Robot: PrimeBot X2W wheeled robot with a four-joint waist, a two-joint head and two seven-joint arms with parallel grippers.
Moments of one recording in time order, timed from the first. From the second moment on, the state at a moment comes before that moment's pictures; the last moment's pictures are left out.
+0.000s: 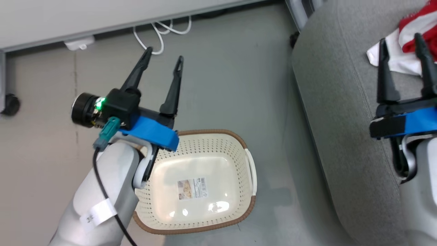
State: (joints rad) left arm -0.64 0.20 -0.51 0.39 -0.36 -0.01 -0.26; right arm -0.54 -0.20 -0.09 0.27 0.09 0.13 -0.26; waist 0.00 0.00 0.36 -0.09
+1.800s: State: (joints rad) left arm -0.02 0.05 -0.04 0.23 -0.20 -0.12 -0.26; right arm -0.05 -0.06 -0.04 0.22 0.18 0.13 -0.26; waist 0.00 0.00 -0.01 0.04
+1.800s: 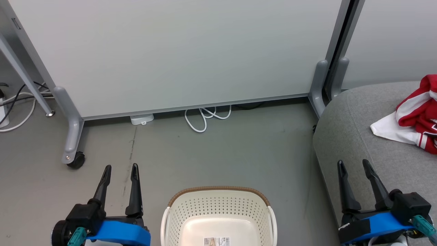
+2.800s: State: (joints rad) left arm 0.02 0.05 -0.06 0.29 -0.38 -0.13 -0.21; right arm -0.02 -0.05 -0.05 0.28 0.36 0.13 -0.21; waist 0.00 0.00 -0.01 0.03
